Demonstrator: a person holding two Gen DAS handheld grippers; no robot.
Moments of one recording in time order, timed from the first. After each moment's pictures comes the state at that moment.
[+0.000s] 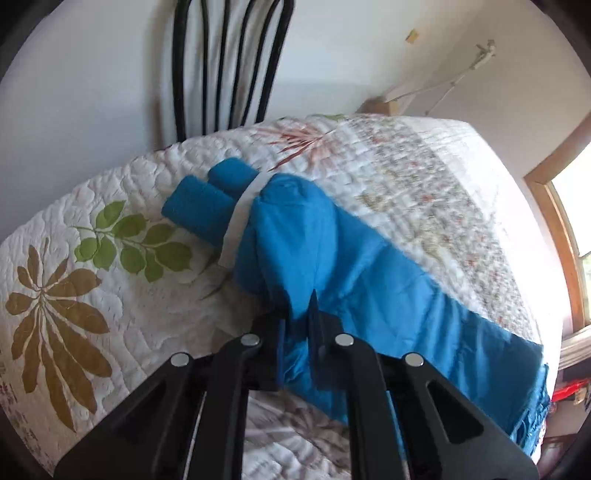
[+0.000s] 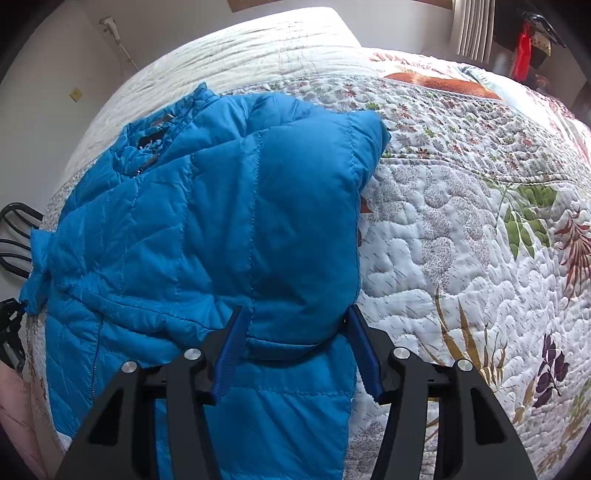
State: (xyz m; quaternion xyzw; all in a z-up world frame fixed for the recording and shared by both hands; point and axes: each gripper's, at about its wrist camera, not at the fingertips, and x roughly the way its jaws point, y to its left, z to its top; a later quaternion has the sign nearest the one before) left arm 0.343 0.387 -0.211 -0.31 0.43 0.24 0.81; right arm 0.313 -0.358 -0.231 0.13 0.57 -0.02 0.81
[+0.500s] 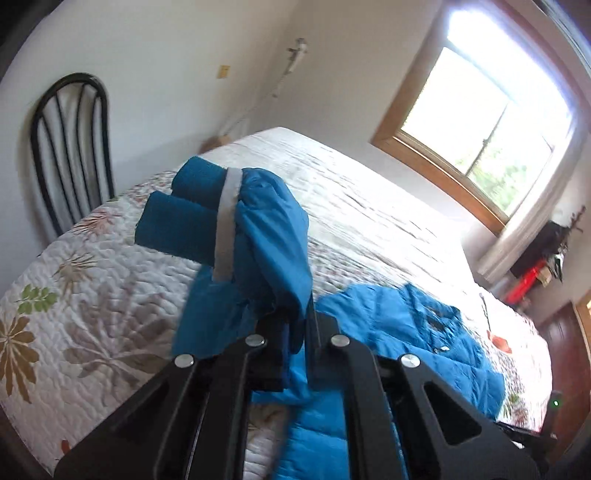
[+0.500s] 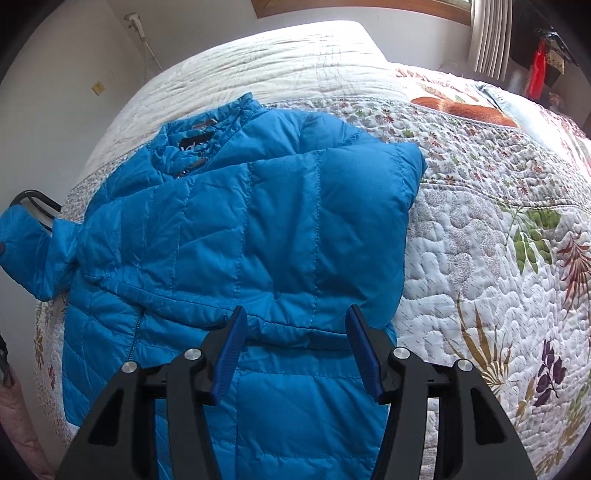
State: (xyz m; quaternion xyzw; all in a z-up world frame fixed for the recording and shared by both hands) left arm 0.330 0.156 -0.069 -0.18 0.35 0.00 0.92; right arm 0.311 -0.325 -0.211 0.12 0.56 0.01 0.82
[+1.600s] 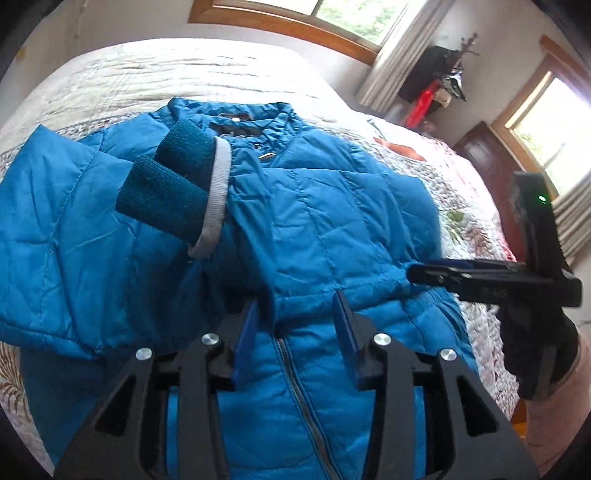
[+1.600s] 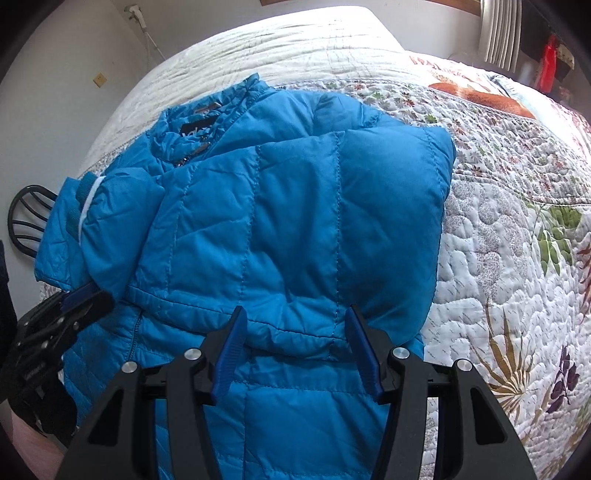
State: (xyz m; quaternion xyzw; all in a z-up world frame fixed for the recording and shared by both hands) left arm 0.331 -0.072 -0.180 -0.04 0.50 -0.30 0.81; right arm 0.323 -0.319 -0.226 0.13 0.57 0.03 0.81
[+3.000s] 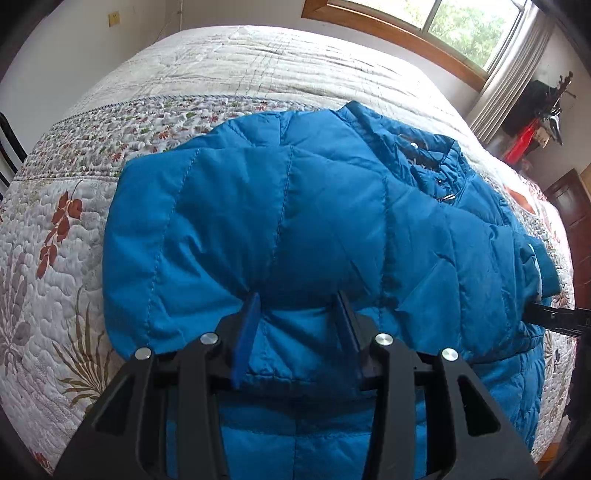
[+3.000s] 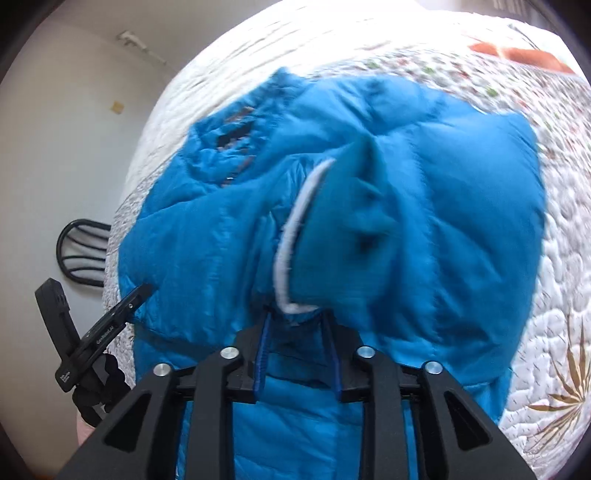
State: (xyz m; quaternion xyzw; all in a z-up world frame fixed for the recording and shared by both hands) left arm 0.386 0.013 -0.214 -0.04 0.53 -0.09 0.84; right arm 0.355 -0.317 -0.230 0.27 0.57 0.09 0.77
